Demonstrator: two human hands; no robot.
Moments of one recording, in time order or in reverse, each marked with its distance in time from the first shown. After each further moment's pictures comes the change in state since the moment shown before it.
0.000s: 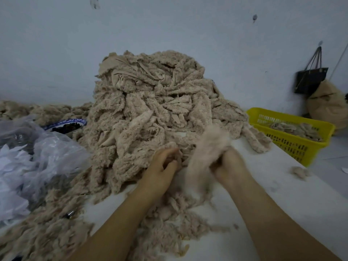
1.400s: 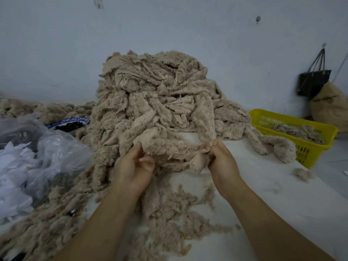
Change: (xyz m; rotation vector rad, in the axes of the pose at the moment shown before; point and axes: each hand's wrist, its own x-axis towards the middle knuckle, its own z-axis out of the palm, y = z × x) left_hand 0.008 0.010 -0.040 -1.467 0.297 -0.305; right_hand -0.011 0.015 0.006 -0.353 -0.082 -0.244
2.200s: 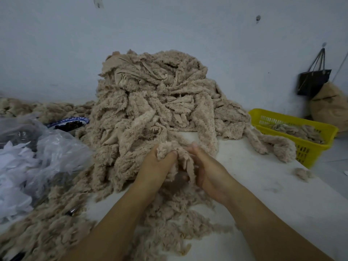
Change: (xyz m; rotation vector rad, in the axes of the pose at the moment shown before) left_hand -0.013 -0.035 0.002 1.079 -0.108 0.293; right_hand -0.010 0.008 0.012 0.049 -0.275 0.371
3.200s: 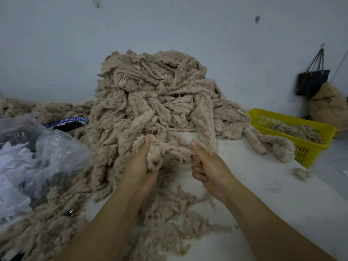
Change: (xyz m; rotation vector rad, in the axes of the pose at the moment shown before) left_hand 0.008 0.015 -0.011 -0.653 0.119 -0.176; right_hand -0.008 -0.011 0.005 -0.042 0.122 -0.138
